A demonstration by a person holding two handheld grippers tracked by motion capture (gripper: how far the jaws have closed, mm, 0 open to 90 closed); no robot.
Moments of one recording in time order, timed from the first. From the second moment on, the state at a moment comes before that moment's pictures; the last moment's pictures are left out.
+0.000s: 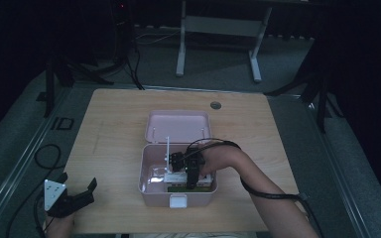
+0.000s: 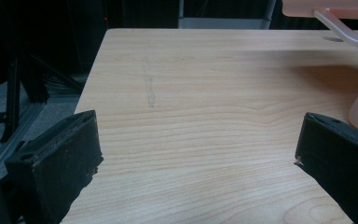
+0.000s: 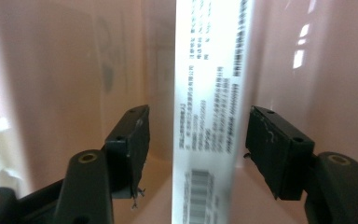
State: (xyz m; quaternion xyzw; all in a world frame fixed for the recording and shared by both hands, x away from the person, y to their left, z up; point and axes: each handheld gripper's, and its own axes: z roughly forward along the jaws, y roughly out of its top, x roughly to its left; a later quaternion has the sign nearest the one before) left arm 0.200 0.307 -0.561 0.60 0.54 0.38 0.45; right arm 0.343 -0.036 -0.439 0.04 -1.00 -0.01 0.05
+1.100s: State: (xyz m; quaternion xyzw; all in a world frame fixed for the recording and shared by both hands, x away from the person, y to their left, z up) left arm 0.200 0.307 -0.561 0.60 0.55 0.37 0.45; right arm 0.386 -0.172 -0.360 -0.07 -0.98 -0.18 -0.05
